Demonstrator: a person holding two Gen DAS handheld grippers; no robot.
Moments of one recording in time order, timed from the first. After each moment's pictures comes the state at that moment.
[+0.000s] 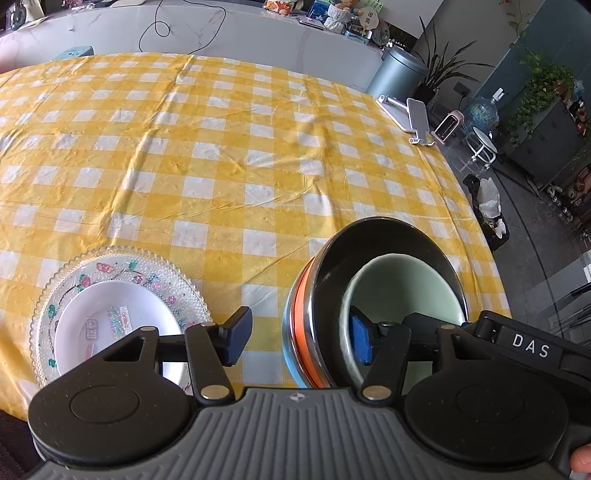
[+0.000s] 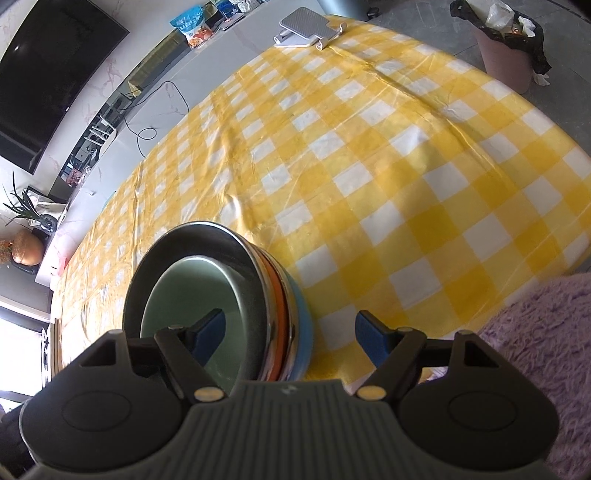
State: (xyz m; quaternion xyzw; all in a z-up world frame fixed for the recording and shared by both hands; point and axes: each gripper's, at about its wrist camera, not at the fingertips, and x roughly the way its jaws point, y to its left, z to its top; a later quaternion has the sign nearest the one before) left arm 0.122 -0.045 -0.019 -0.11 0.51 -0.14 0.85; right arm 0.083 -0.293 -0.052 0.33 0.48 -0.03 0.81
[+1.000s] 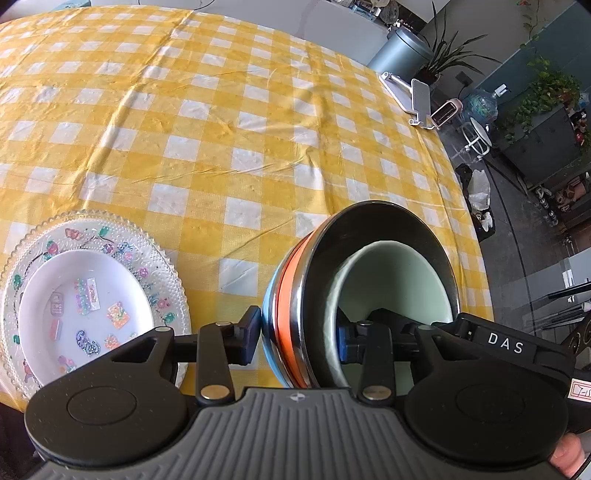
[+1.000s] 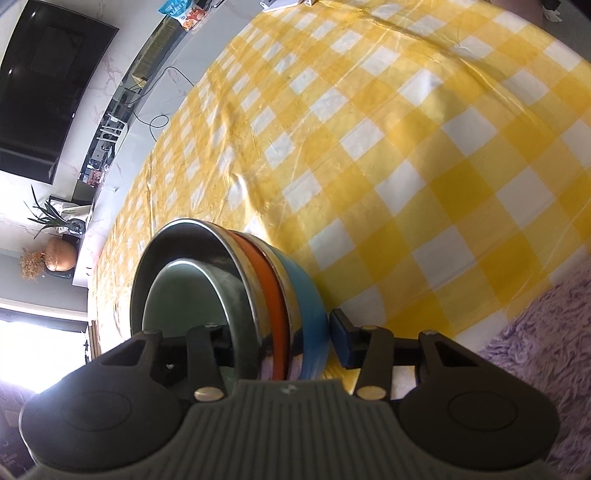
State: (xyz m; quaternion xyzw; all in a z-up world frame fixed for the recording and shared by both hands) left arm 0.139 -0.047 -0.035 -0.15 0.55 -0.15 0.80; right arm 0.098 -0.308 -0.079 0.41 0.51 0.01 0.76
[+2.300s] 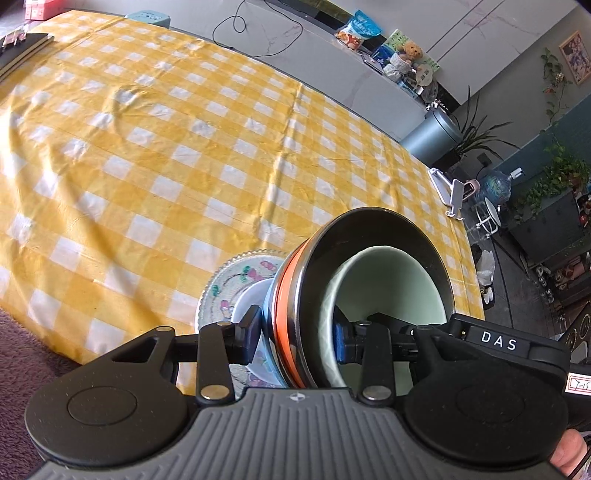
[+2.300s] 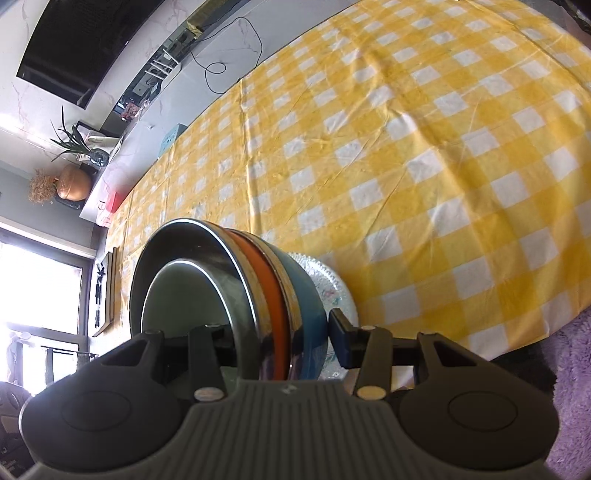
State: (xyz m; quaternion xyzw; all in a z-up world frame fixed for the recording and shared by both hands) left arm 0.096 0.115 0.004 -0.24 0.49 -0.09 0.83; right arm 0.108 -0.150 -0.022 0.32 0.53 0.09 0.78
